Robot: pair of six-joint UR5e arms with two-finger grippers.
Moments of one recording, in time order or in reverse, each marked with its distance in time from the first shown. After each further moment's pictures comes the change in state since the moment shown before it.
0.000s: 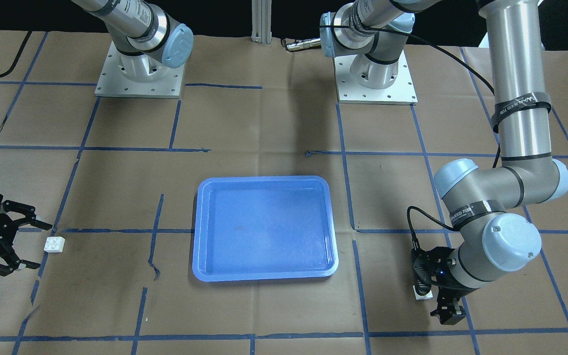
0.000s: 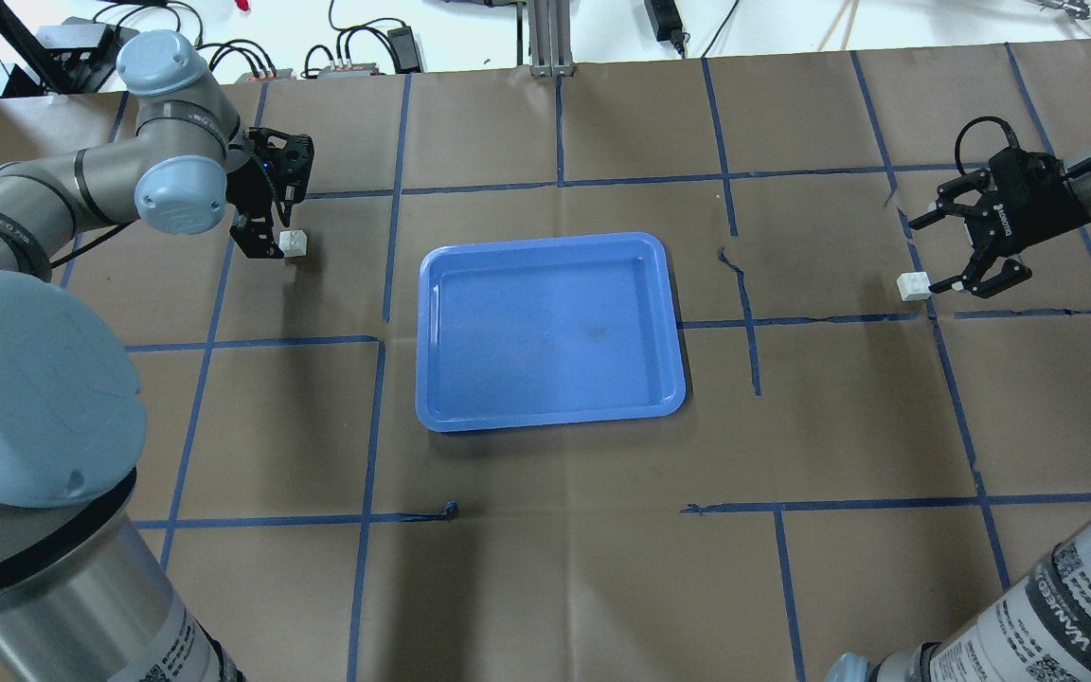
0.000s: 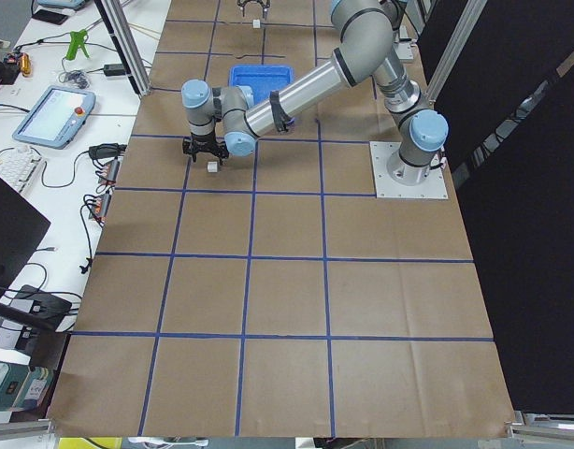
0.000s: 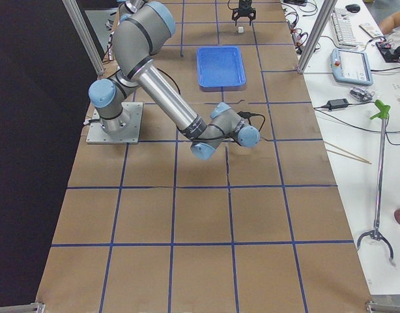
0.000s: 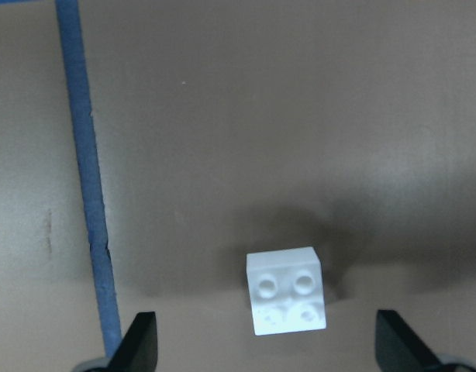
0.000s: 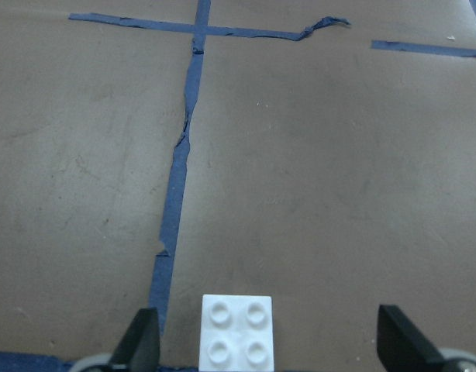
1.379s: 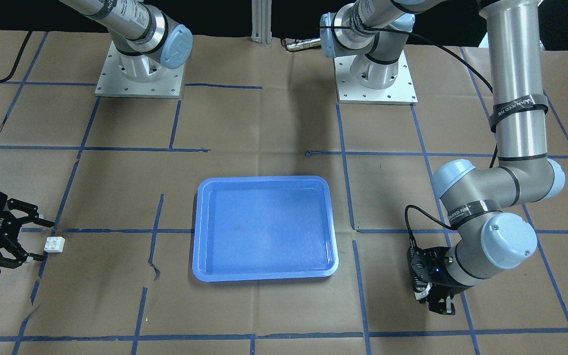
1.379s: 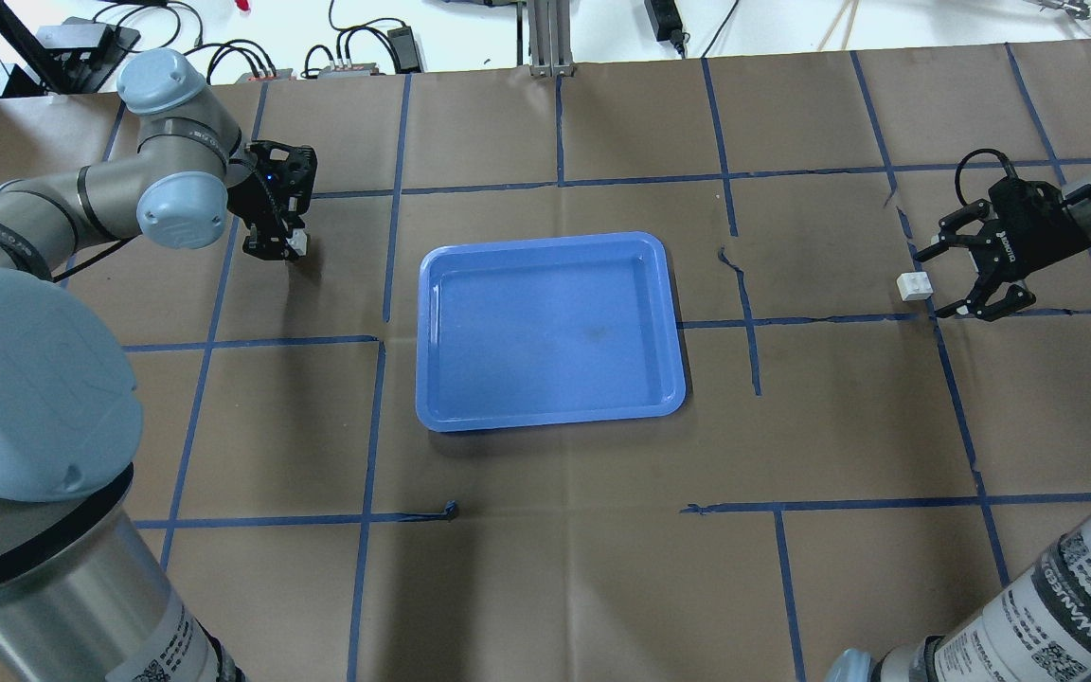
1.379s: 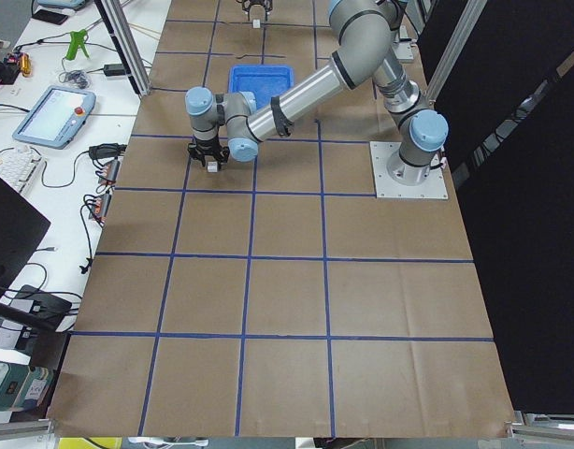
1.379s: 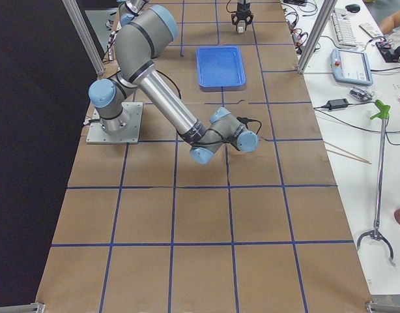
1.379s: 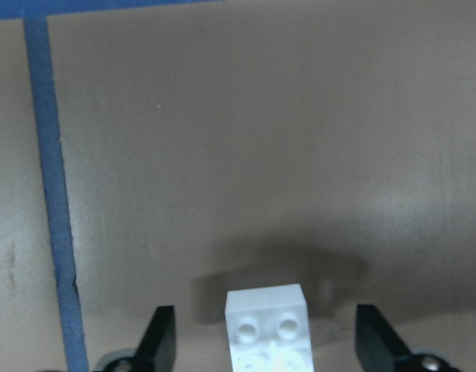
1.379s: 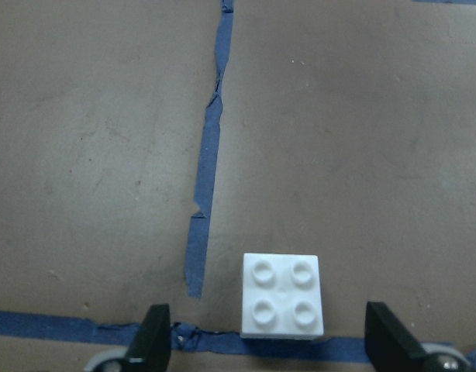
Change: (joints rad) left arm 0.009 -0.007 -0.031 0.026 -0.016 -0.004; right arm -0.008 0.019 0.002 0.001 -0.054 -0.001
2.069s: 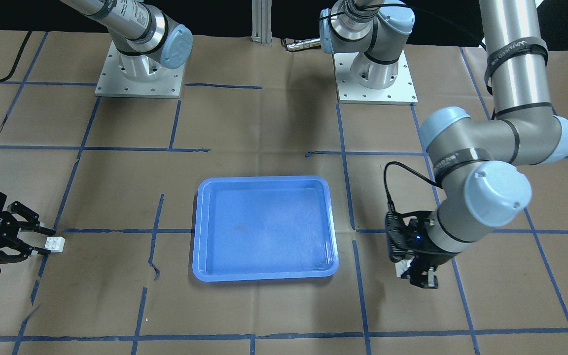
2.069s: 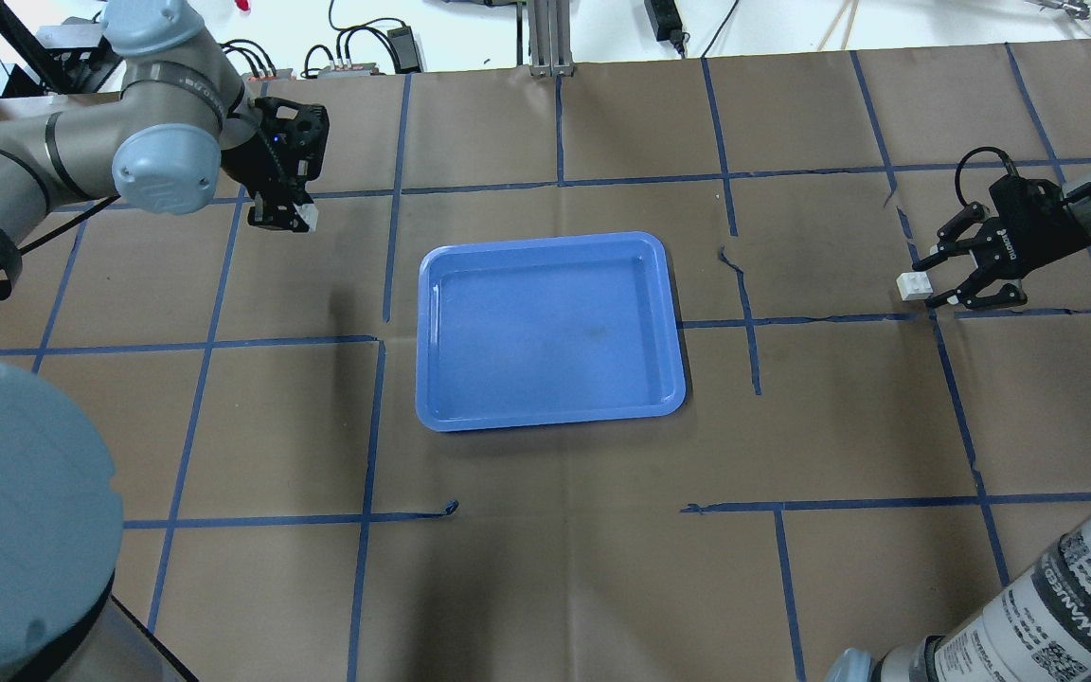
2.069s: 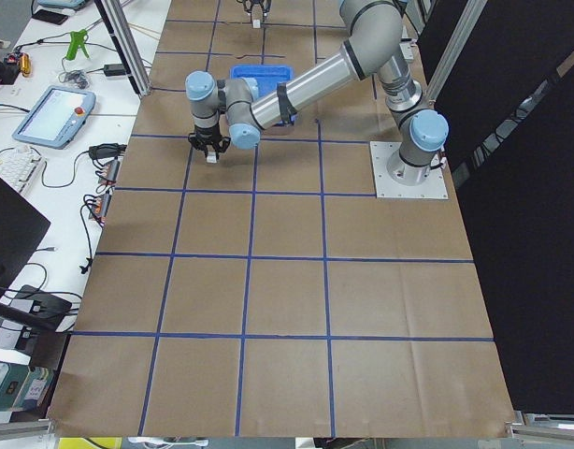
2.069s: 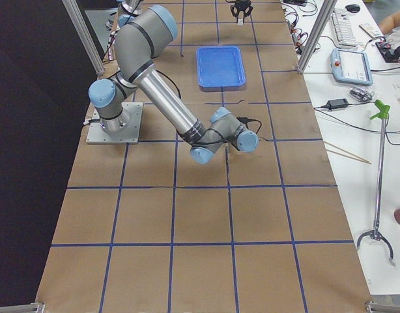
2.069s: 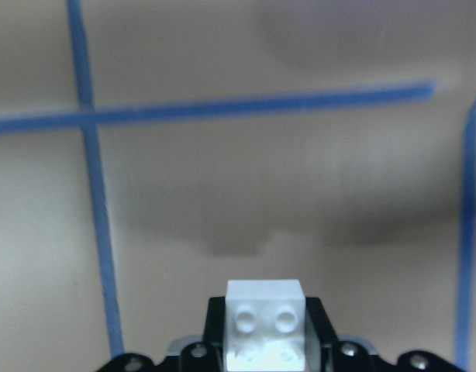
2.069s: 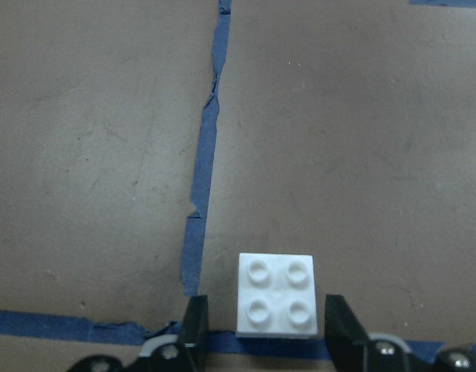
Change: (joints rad) left arm -0.146 0.193 0.009 -0.195 0.009 -0.156; right arm 0.000 -0.001 -0.003 0.000 0.002 -0.002
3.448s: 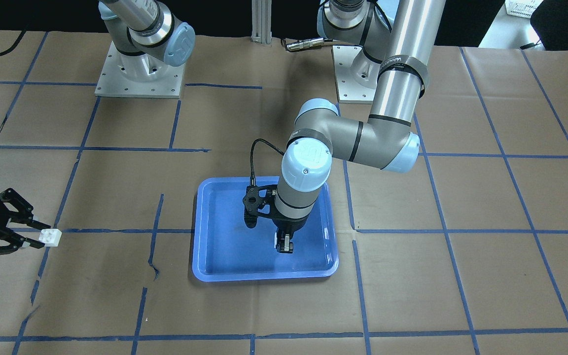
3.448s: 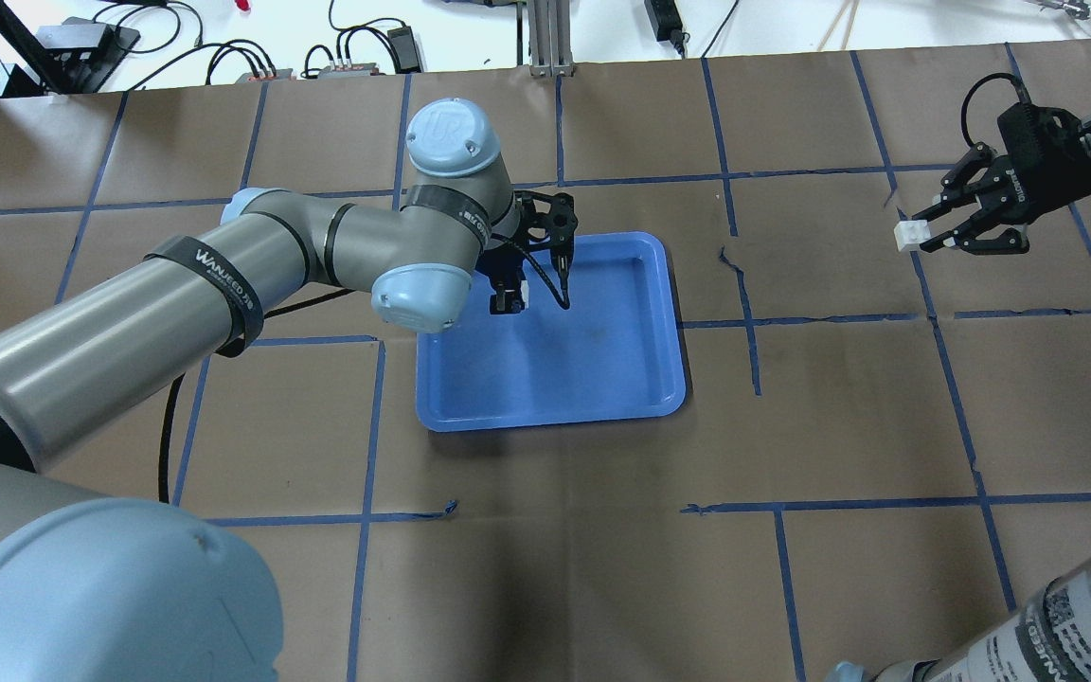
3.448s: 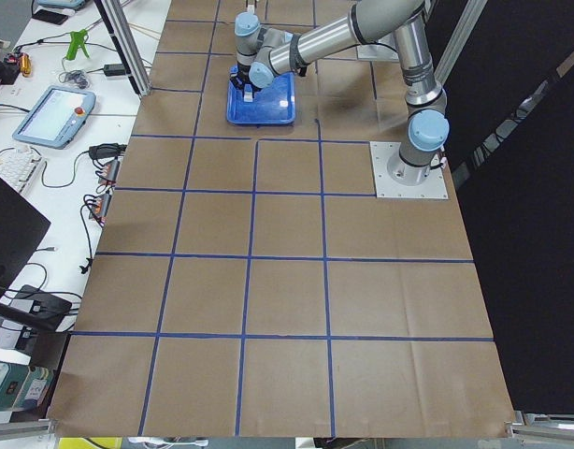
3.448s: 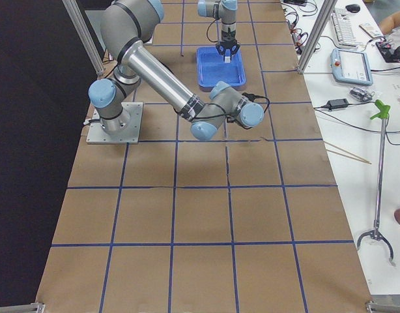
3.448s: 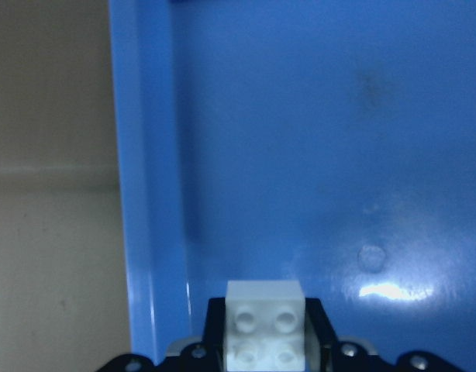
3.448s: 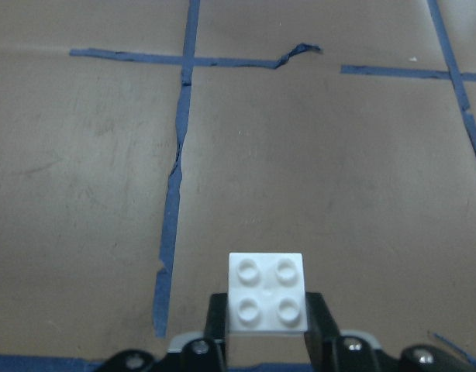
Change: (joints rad) left arm -0.339 -0.085 -0.178 0.279 -0.038 -0.340; right arm 0.081 -0.175 -0.014 0.086 0.064 0.137
